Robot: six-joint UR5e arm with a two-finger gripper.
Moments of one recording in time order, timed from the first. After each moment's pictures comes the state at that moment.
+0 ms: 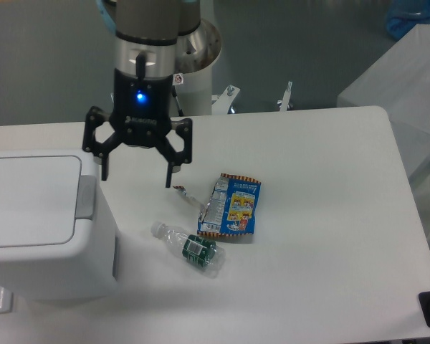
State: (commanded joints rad) arm 2.25 -1.68 -1.54 -1.00 1.28 0.14
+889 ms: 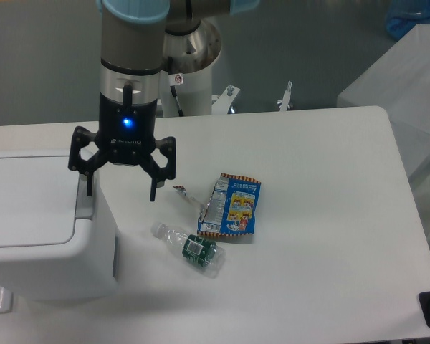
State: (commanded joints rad) arm 2.24 -1.71 -1.55 -0.99 1.29 0.13
